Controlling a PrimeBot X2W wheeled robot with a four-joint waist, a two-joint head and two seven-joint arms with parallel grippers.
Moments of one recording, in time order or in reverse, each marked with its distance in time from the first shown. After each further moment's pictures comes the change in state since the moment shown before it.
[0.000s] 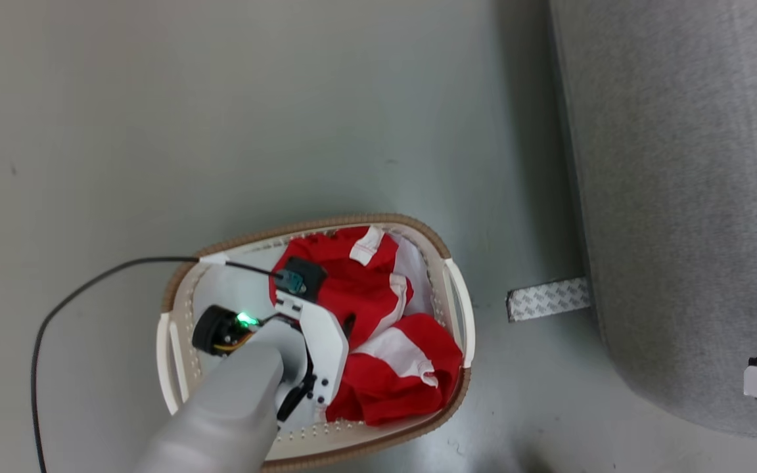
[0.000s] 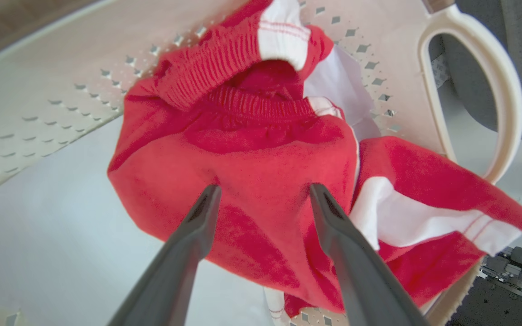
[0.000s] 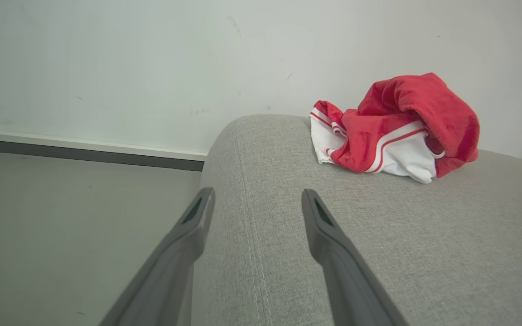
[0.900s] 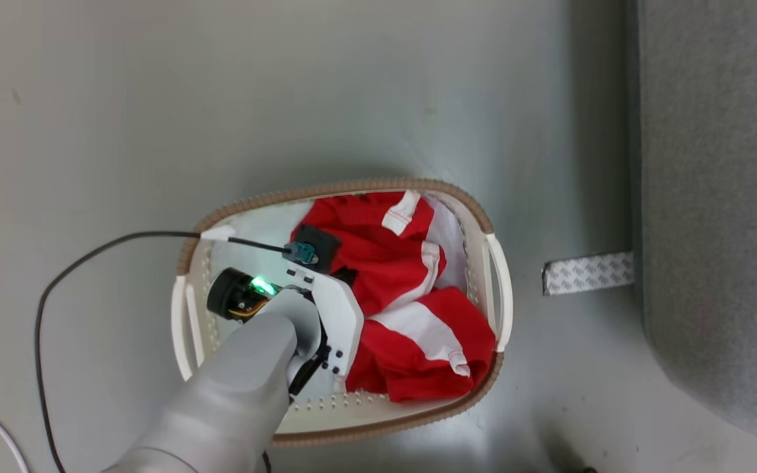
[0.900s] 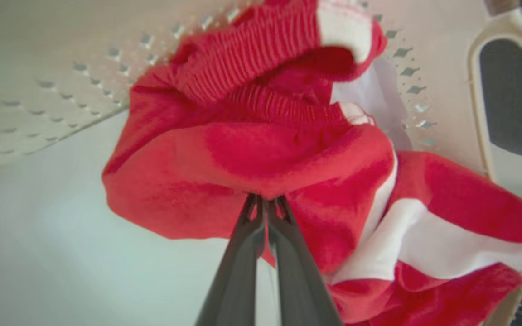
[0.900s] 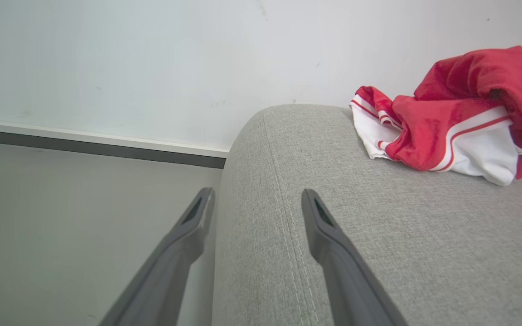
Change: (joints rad) left arm -0.104 0.000 -0.157 -0.002 -0.143 0.012 -0.087; right arm -0.042 -0.044 -0.020 -0.074 0.070 0.000 0.000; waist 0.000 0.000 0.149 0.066
